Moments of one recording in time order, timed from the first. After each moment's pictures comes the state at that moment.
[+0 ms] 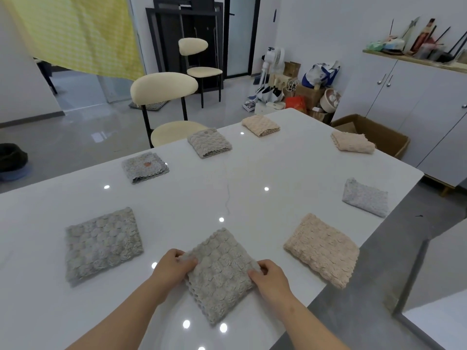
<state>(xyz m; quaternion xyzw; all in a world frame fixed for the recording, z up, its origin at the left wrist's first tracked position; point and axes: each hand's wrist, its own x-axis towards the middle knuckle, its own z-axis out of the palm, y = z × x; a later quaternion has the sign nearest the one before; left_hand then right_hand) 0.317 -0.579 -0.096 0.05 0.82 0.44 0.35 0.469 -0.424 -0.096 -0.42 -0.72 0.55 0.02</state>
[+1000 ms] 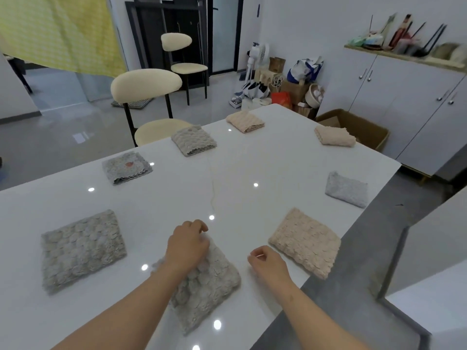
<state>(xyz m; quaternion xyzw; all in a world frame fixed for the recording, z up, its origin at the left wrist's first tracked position) 0.332 -0.513 -0.065 0.28 0.92 0.24 0.15 0.478 -0.398 -0.081 -0.43 -0.74 0.52 0.03</state>
